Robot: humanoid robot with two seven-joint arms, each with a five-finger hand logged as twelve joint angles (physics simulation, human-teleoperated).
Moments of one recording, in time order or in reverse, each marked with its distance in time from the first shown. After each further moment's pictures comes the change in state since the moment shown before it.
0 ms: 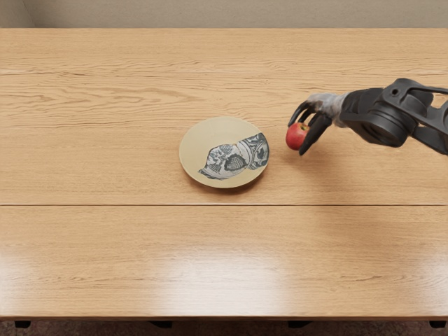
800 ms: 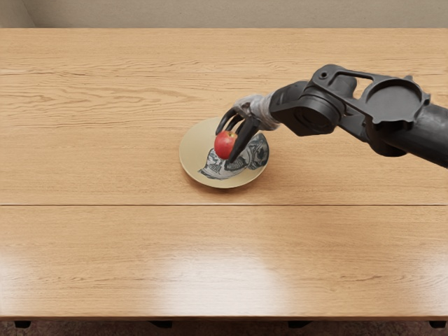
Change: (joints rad) left arm 0.000 0.000 0.000 0.000 0.000 0.000 0.000; right arm 0.053 0.306 0.059 -0.212 0.138 0.138 0.000
